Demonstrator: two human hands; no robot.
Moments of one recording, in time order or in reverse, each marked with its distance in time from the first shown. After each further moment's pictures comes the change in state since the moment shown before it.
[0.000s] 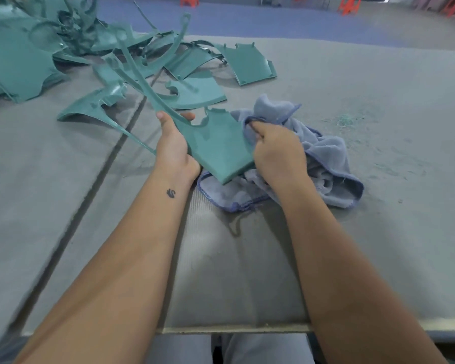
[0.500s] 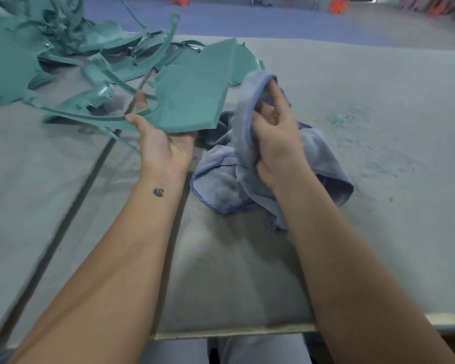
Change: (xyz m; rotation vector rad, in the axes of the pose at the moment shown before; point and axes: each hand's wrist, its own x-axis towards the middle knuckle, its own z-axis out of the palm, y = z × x) left_hand -0.008 0.013 0.010 -0.499 -0.222 0.061; right_hand -0.001 -0.033 -0.016 1.328 0.062 0.225
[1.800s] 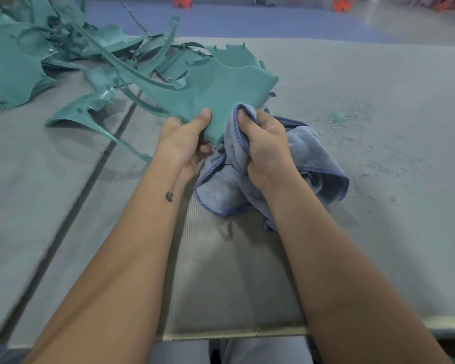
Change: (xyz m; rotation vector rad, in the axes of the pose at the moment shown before) left_hand -0.015 -0.012 0.009 0.879 0.019 -0.066; right_hand -0.001 0.015 -0.002 0.106 -0.017 0.166
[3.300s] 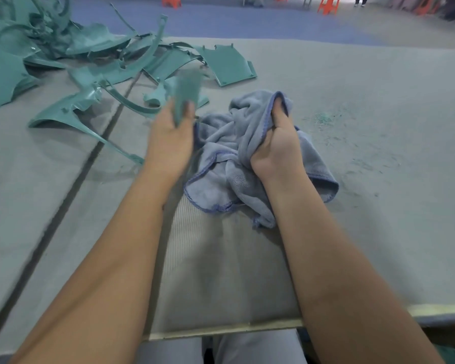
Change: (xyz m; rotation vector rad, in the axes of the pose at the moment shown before) left_hand -0.011 -0.005 -0.007 0.577 0.029 0.449; right_hand 0.015 -0.017 -0.021 0.350 0.141 0.173
